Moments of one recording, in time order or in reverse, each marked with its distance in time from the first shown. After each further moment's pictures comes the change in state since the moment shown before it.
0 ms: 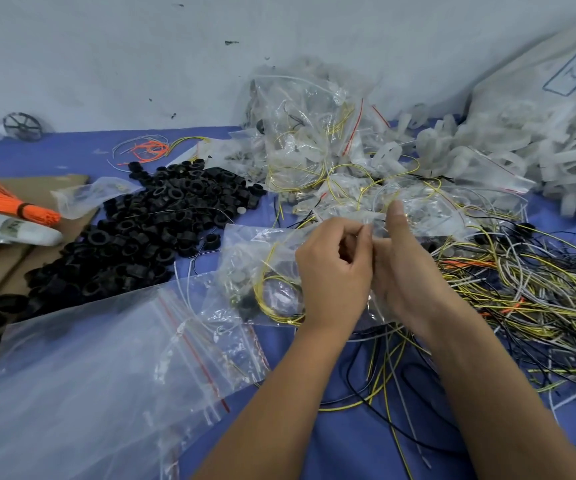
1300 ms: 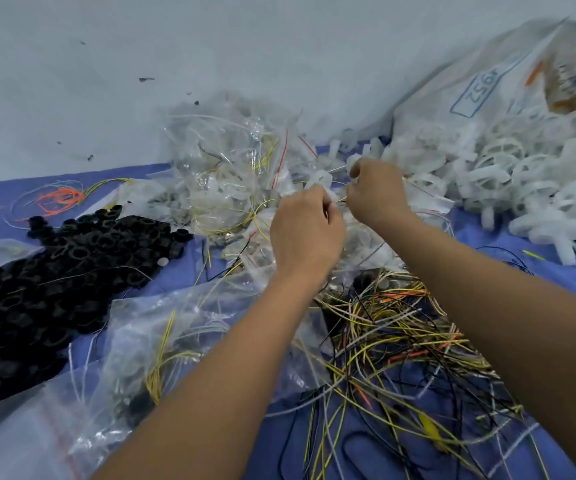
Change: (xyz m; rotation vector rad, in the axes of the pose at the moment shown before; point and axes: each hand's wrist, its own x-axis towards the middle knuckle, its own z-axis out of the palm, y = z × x) left_hand 0.092 0.003 0.102 0.439 -0.317 0.075; right_hand 0.145 -0.086 -0.139 -1.401 0.768 -0.296
